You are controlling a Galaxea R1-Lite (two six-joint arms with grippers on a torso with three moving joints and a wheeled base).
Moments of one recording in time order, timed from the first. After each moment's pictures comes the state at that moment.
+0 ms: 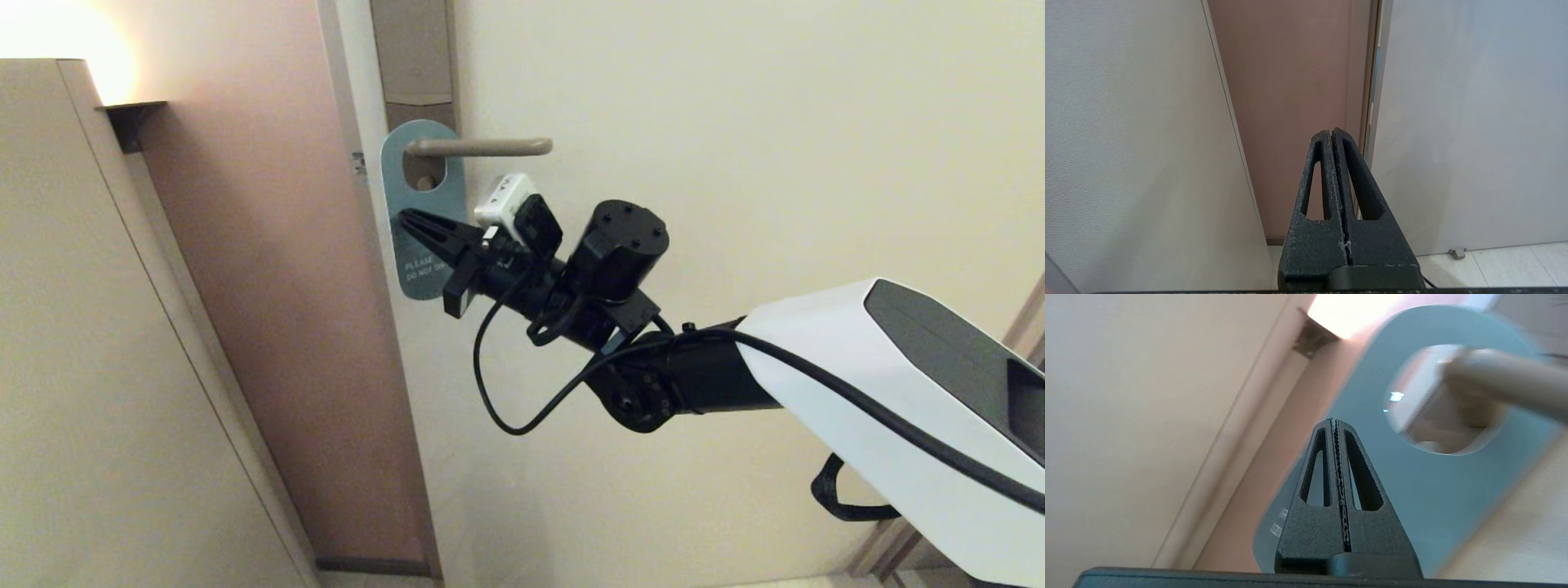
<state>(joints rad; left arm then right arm) 0.00 0.00 0.00 0.02 -0.01 0.02 0.73 2.35 -1.63 -1.15 0.45 -0.29</state>
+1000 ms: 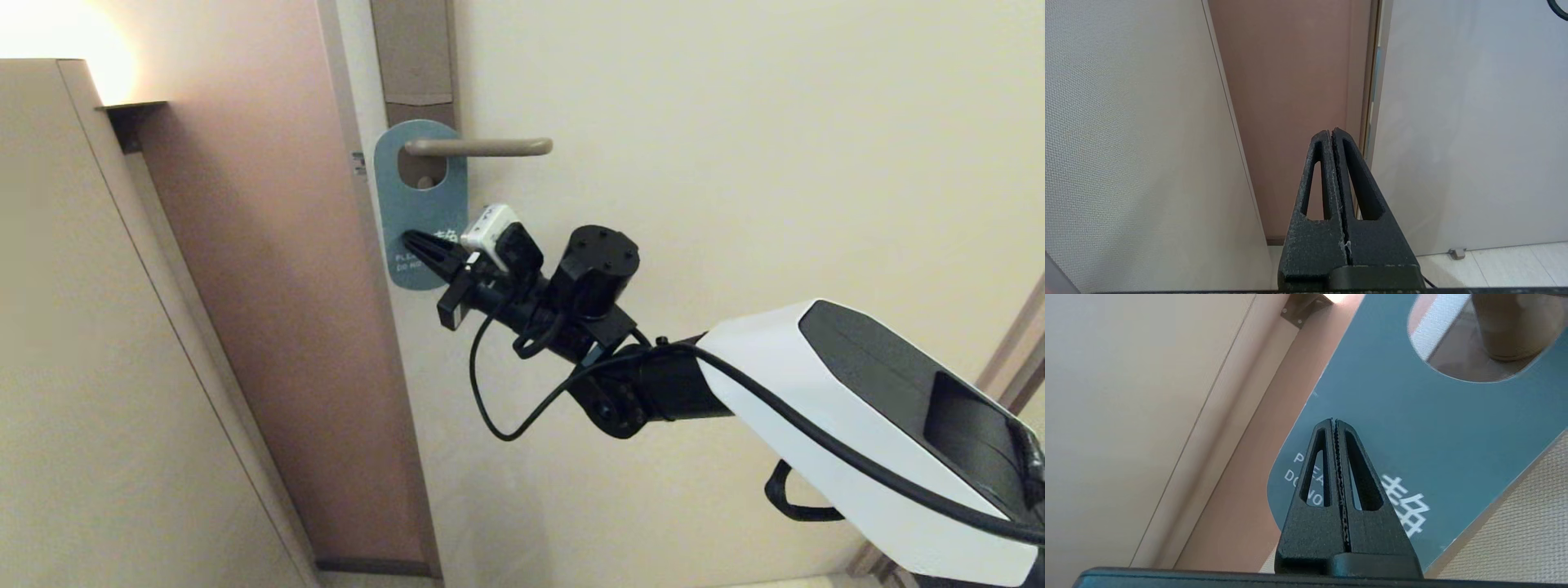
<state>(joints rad) 0.00 0.00 0.00 0.02 -0.01 0.02 0.73 2.45 -1.70 -1.14 0.40 -0.31</state>
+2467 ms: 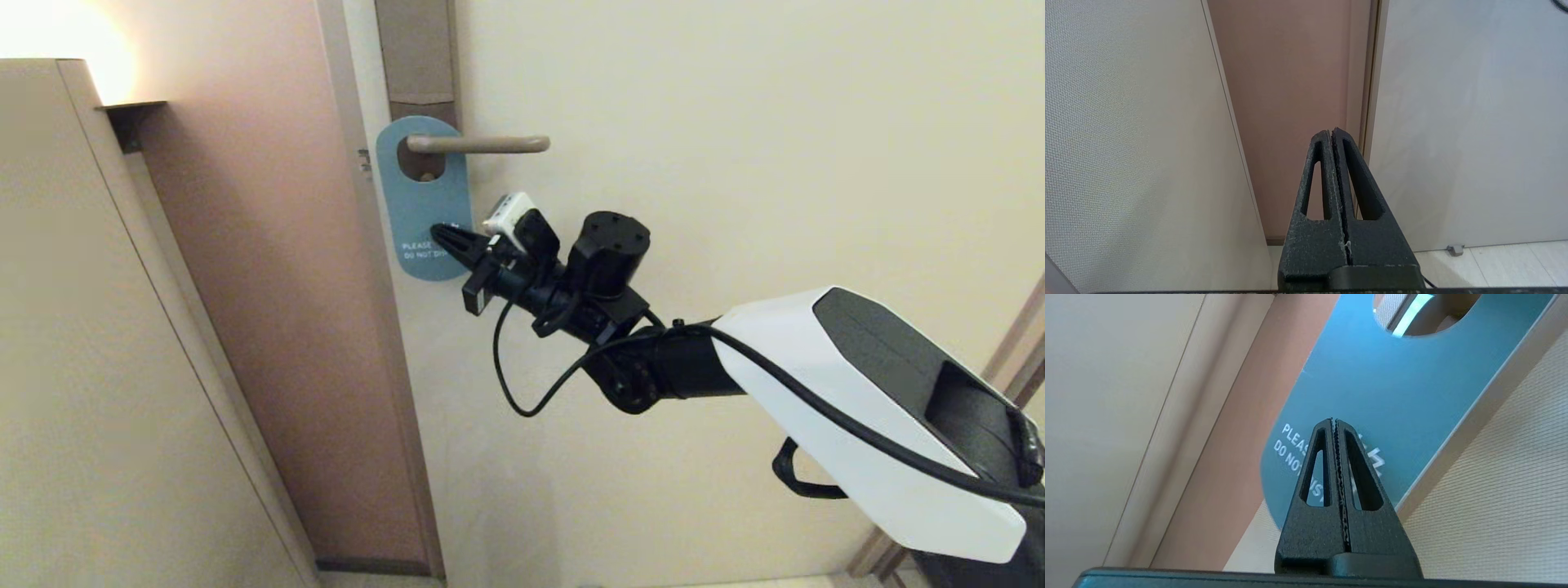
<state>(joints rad) 0.00 0.00 0.00 0.02 -0.01 0.02 0.67 2.44 -1.73 -1.05 0.41 -0.32</state>
